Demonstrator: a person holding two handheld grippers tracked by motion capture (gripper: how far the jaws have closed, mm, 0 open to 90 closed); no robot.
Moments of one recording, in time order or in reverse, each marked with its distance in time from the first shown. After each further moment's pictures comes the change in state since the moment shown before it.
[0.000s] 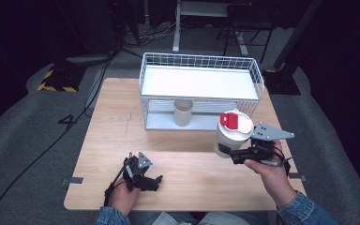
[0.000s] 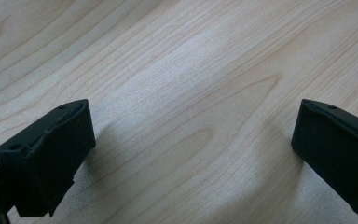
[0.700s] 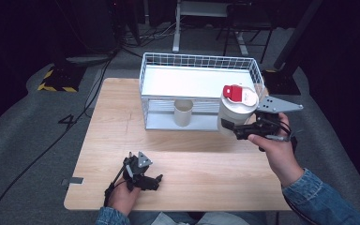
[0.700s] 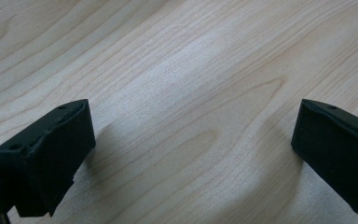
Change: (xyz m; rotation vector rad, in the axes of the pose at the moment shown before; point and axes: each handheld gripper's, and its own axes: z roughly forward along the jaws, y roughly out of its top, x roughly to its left) left arm 0.000 0.000 0.001 -0.001 0.009 -0.015; right arm -0.024 0.066 0.001 -0.012 -0.042 -0.031
